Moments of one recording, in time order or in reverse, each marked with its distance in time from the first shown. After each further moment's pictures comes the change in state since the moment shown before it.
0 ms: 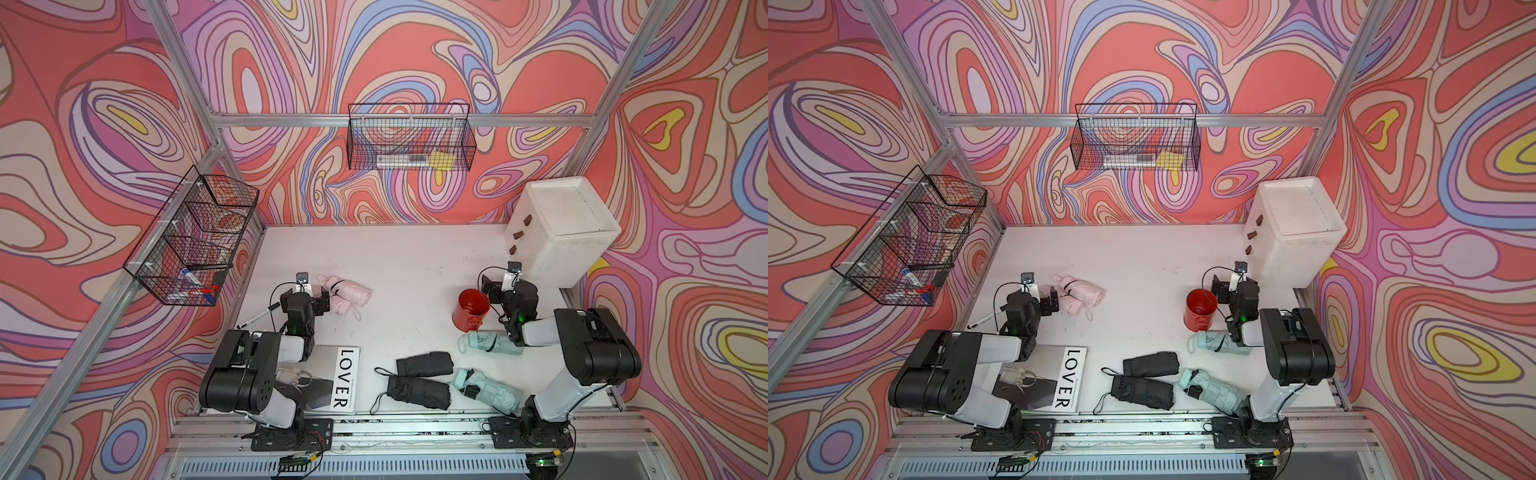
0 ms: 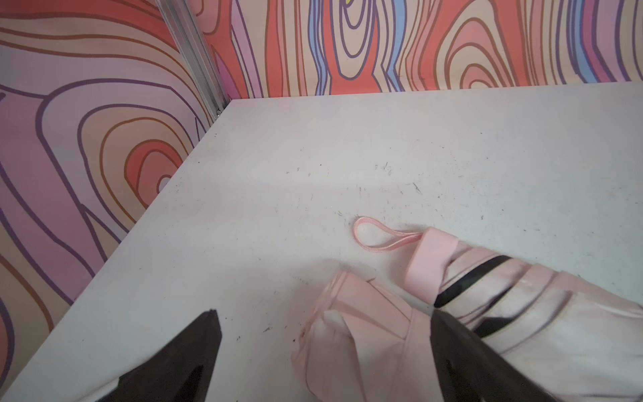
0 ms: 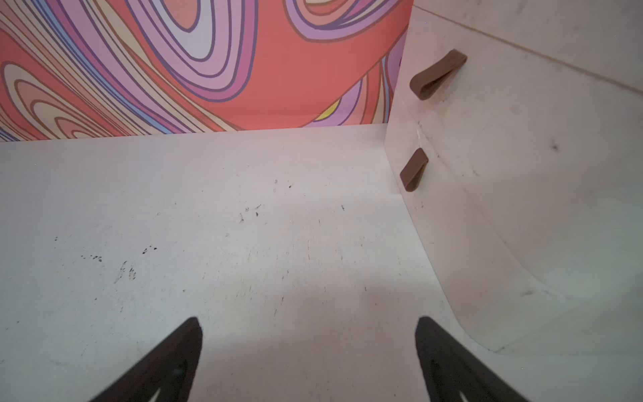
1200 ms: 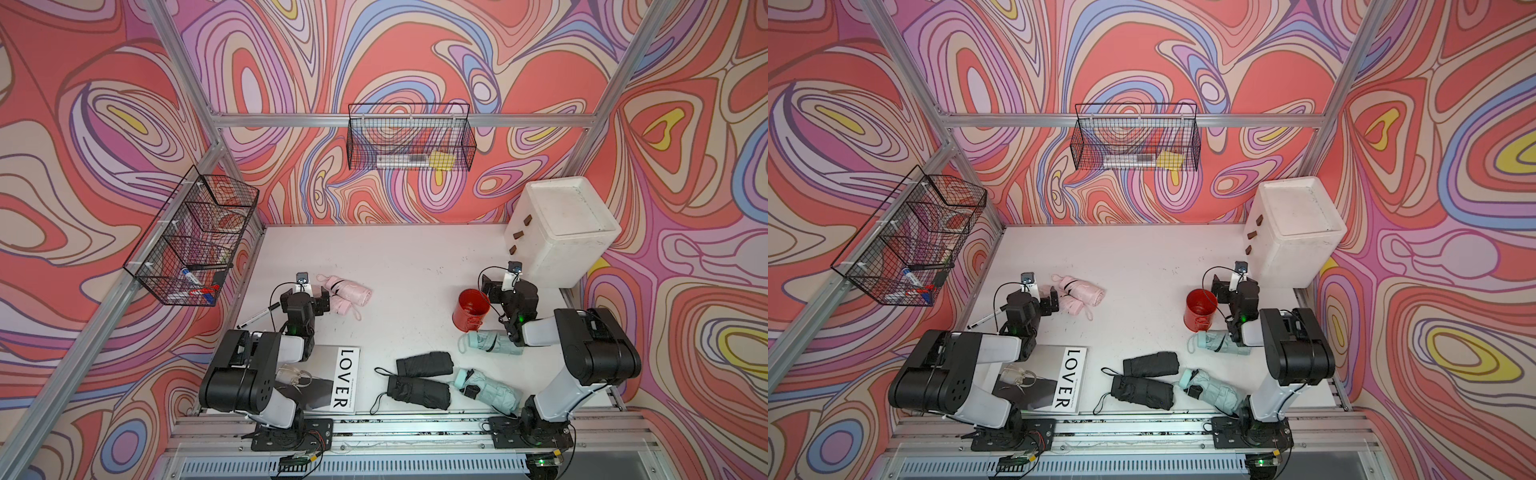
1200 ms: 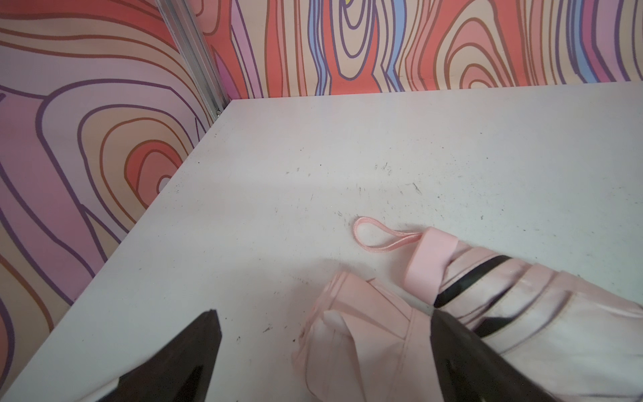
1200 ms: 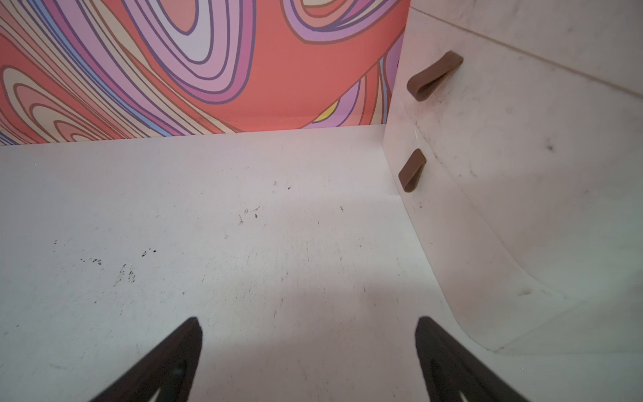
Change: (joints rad) left arm -0.002 -0.009 -0.001 -0.005 -0.002 0.001; right arm 0.000 -0.007 0.000 -0.006 0.021 0.011
